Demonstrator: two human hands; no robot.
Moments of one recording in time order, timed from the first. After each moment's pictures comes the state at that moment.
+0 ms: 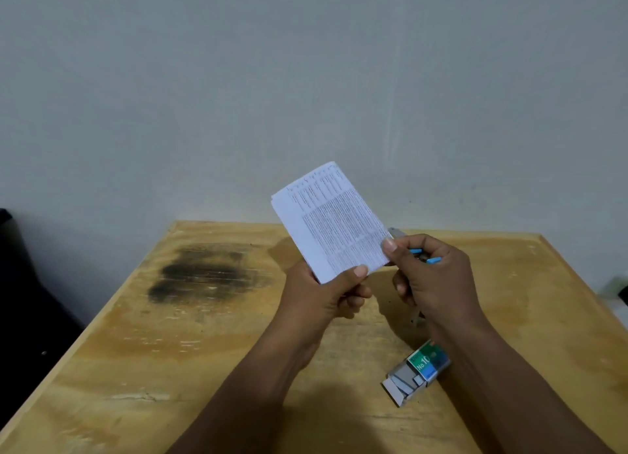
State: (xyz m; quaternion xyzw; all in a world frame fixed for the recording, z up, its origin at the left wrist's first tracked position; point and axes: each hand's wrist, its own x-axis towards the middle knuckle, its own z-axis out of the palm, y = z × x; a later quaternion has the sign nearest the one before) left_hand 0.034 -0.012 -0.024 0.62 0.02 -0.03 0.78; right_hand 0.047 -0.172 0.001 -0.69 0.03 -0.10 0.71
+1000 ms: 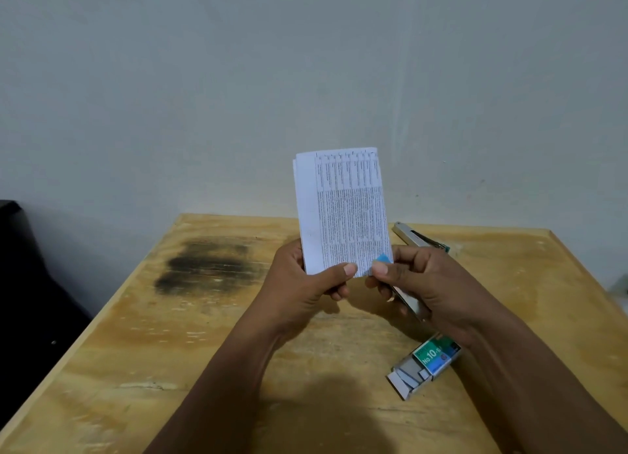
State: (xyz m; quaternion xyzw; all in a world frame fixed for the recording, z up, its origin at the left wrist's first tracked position) left_hand 0.038 0.017 -0.017 0.67 -0.05 0.01 0.74; right_hand 0.045 -0.184 0.006 -0.70 -0.08 0.16 0.69
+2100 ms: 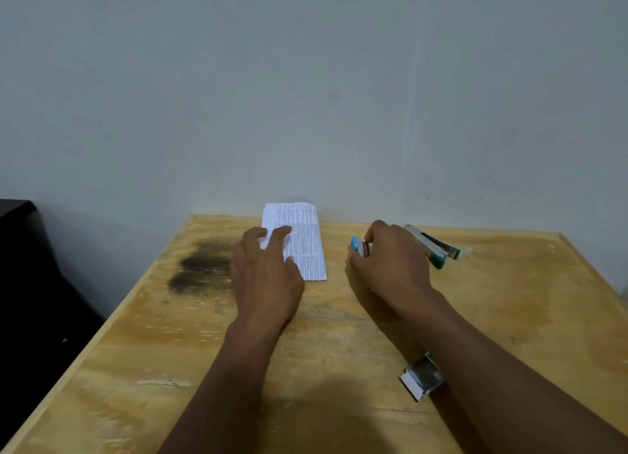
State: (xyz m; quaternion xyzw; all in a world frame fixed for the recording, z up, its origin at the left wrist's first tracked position) left_hand 0.055 0.056 -0.041 0.94 0.13 0.21 0.23; right_hand 0.096 -0.117 -0.020 -0.97 -0.01 -0.12 0.22
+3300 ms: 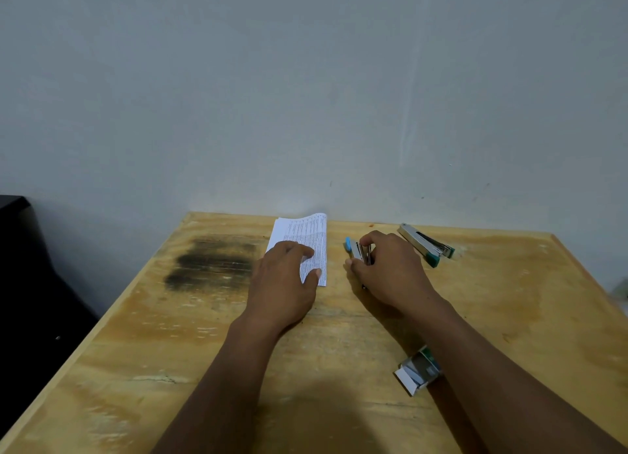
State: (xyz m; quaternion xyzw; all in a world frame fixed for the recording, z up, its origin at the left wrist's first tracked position) left_hand 0.059 0.051 -0.053 0.96 0.00 0.14 0.25; right_hand 0.095 -0.124 -0.026 -0.97 -0.02 -0.06 0.25
